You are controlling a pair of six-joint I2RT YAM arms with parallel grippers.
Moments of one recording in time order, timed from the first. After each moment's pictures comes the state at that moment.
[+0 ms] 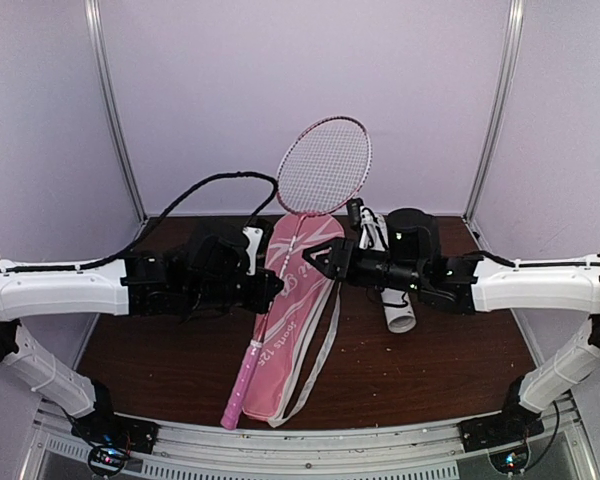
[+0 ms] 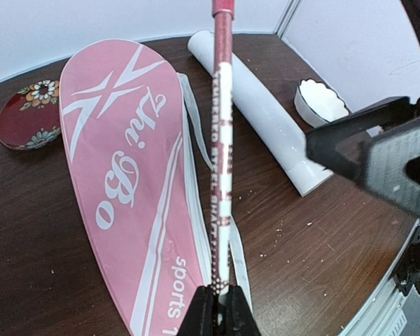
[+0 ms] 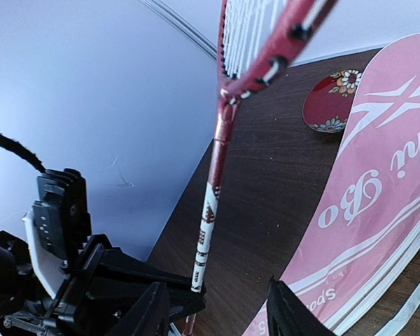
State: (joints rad) left arm -1.08 1.39 1.06 -0.27 -0.28 -0.54; right arm 0.93 1.43 0.96 0.25 -0.08 0.81
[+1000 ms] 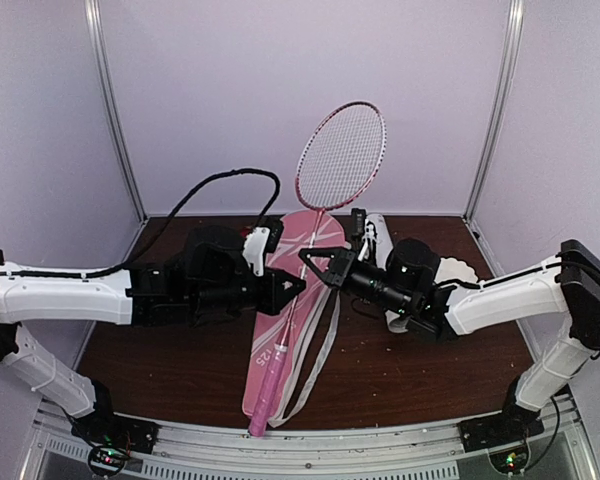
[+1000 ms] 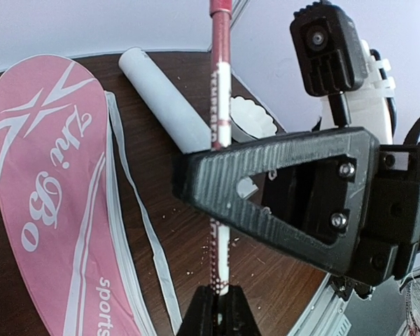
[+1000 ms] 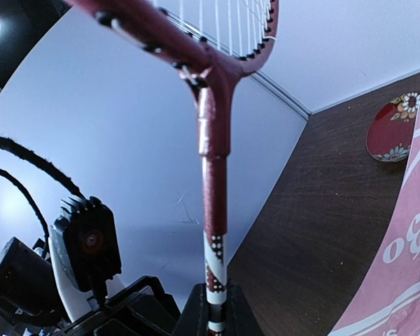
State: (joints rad) left arm -1.10 1.39 0.99 0.00 -0.11 -0.58; right arm 0.95 1.59 0.79 0.90 -0.09 0.97
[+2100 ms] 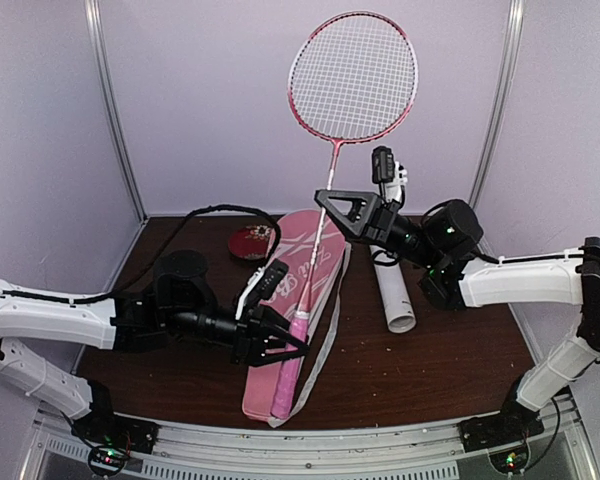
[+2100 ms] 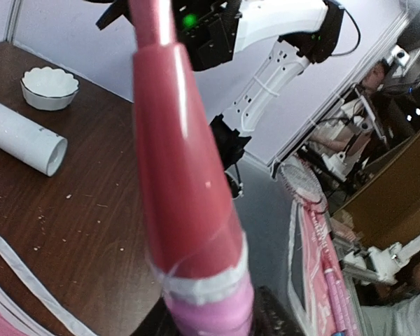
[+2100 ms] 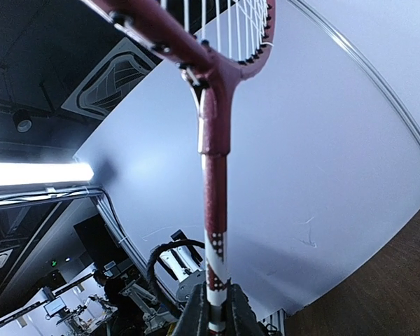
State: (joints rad) left arm -1.10 1.26 0.73 0.31 0.57 -0.46; right arm 0.81 1.52 0.92 1.20 -0.54 1.08
